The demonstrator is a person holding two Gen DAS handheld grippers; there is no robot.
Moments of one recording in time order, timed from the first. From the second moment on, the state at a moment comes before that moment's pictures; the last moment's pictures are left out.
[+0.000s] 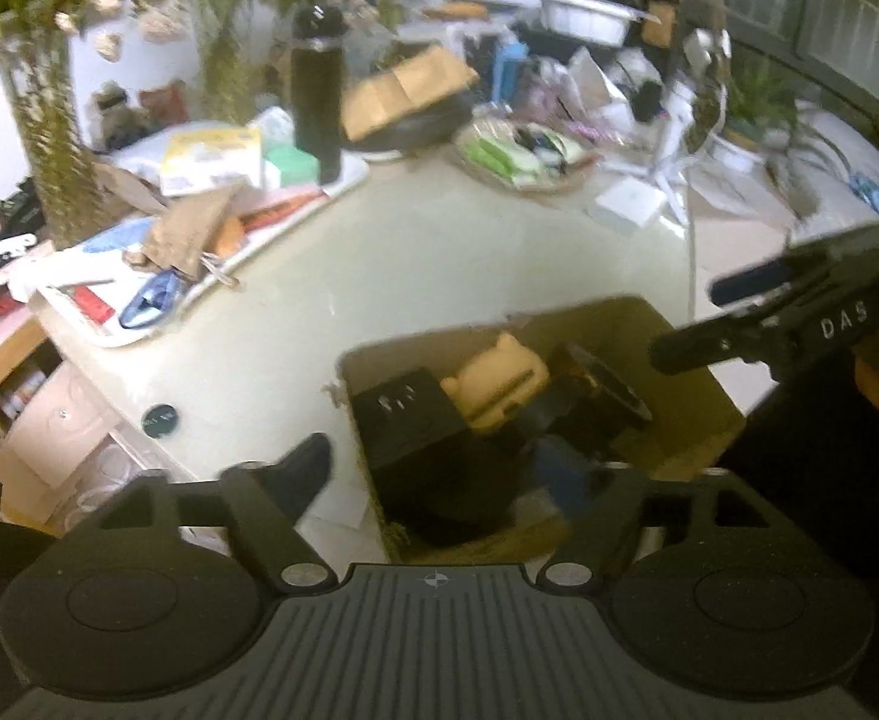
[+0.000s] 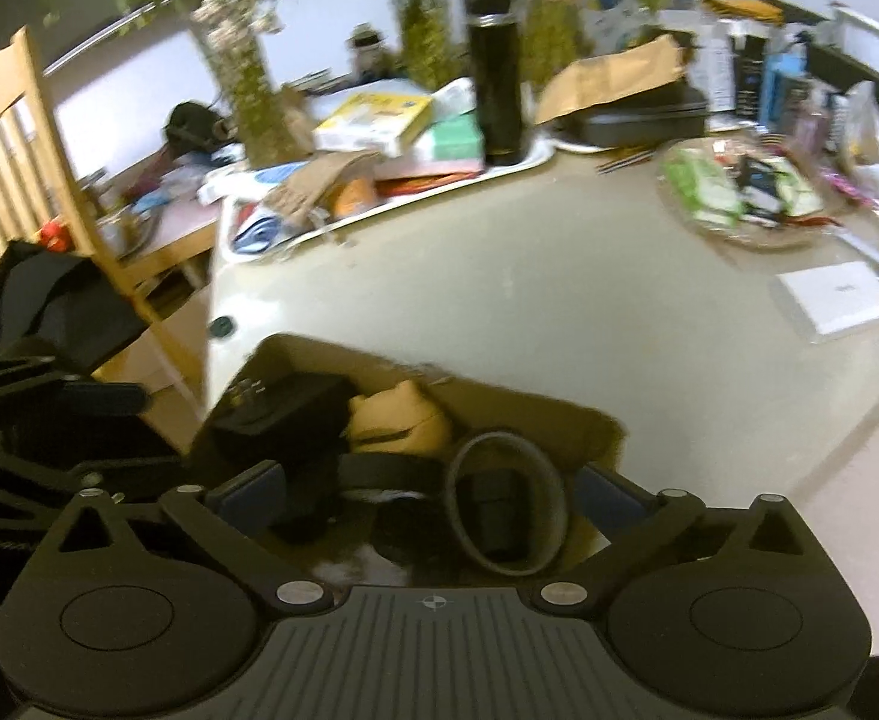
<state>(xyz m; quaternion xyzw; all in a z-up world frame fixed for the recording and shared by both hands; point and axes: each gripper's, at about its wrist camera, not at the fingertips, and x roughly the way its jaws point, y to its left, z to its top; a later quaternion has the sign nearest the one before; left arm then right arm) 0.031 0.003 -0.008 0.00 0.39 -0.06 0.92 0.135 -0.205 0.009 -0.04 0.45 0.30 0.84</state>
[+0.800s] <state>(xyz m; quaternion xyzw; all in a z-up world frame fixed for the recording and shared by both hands) 0.025 0.003 -0.016 0.02 0.40 -0.01 0.91 0.093 -0.237 -0.023 -0.03 0.48 0.22 0.85</state>
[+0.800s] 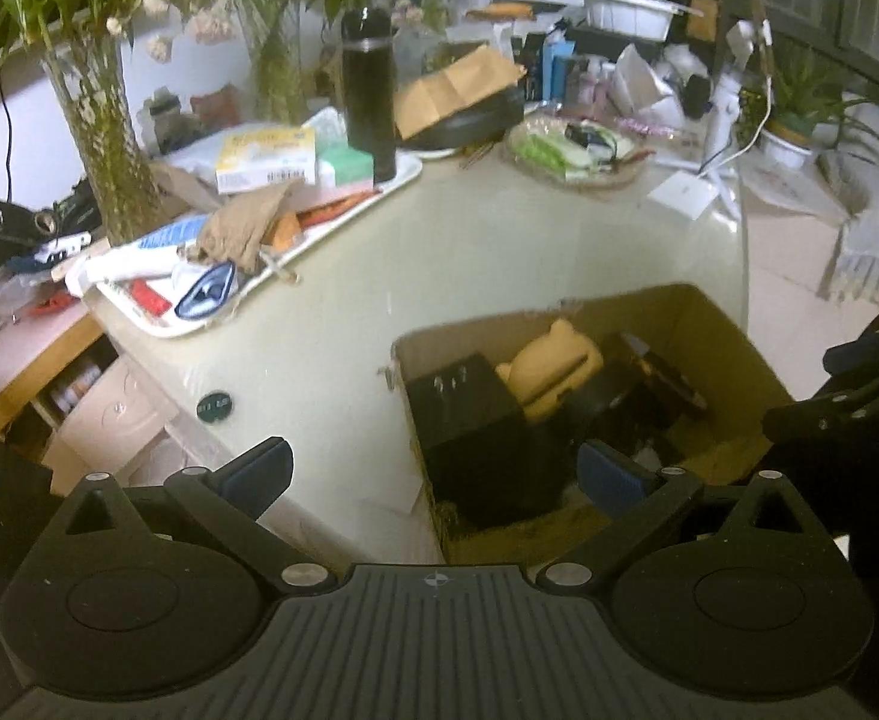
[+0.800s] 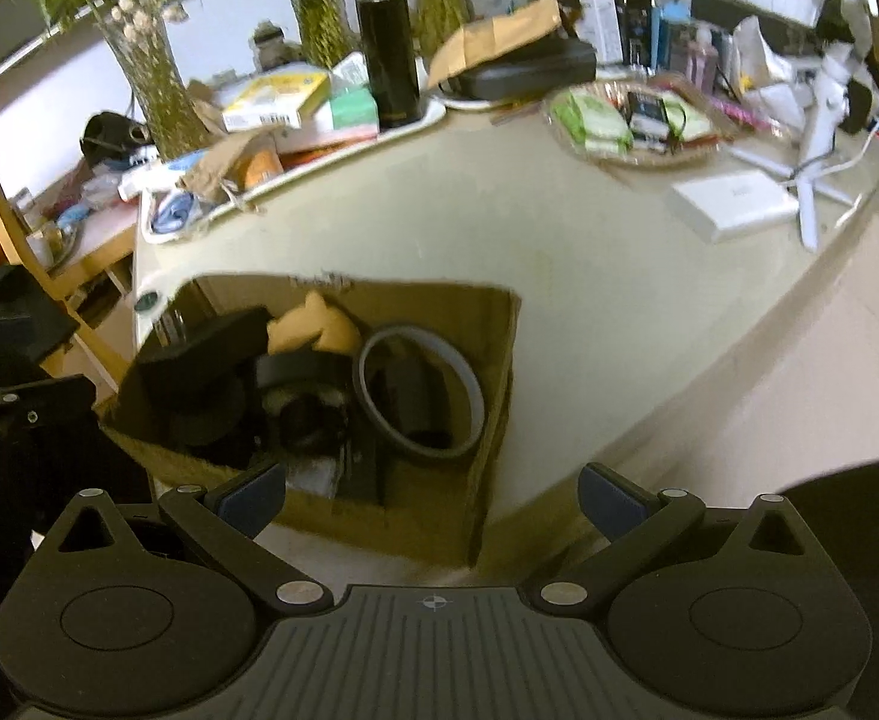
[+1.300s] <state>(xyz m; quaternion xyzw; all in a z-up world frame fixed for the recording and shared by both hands) 0.021 -0.005 -0.039 0.02 0.47 -0.01 0.88 0.084 -0.223 -0.041 -0.06 0.52 0.23 0.82</state>
